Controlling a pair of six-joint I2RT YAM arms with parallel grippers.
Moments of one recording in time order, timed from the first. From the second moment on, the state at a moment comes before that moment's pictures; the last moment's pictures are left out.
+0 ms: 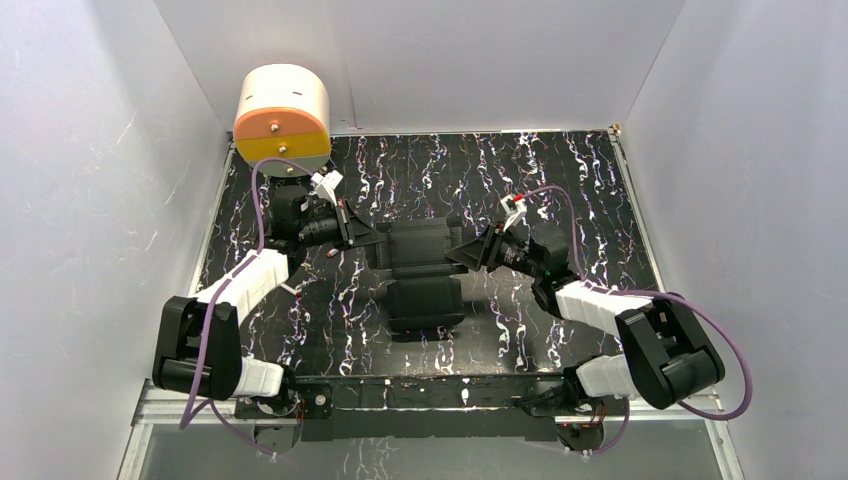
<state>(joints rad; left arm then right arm) -0.19 1.37 0.75 0.11 0.85 -0.62 0.44 1.33 0.44 0.74 -0.63 0.73</state>
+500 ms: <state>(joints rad) -0.18 1.36 0.72 0.19 0.85 -0.69 0.43 1.28 0.33 0.75 -0.62 0.70</state>
